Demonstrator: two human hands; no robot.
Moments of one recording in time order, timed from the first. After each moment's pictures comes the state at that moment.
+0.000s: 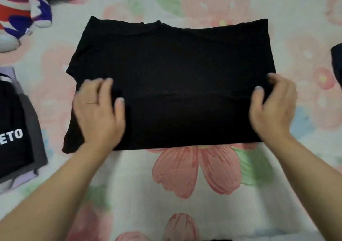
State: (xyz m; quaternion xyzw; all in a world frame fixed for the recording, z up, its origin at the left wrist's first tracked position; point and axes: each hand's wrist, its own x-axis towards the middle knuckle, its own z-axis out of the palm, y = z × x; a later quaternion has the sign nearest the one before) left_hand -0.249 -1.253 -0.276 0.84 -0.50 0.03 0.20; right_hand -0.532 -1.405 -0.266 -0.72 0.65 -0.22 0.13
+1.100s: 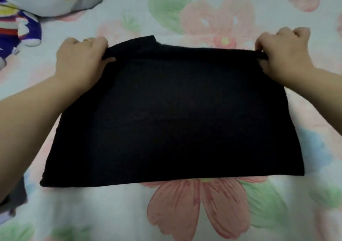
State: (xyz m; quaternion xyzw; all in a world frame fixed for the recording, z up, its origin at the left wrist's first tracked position) left_hand -0.146 -1.389 -0.266 0.78 -0.63 0.05 0.00; right_hand -0.503 -1.577 -0.266 -0.91 0.42 -0.02 -0.03
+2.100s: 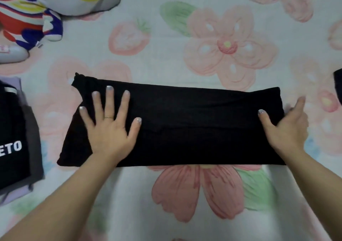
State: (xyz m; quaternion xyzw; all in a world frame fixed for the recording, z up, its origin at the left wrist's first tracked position) left_hand -0.254 -1.255 -0.294 0.87 -0.48 -0.07 0.06; right_hand -0.575 -1.440 -0.301 -0.66 0.72 -0.09 0.17
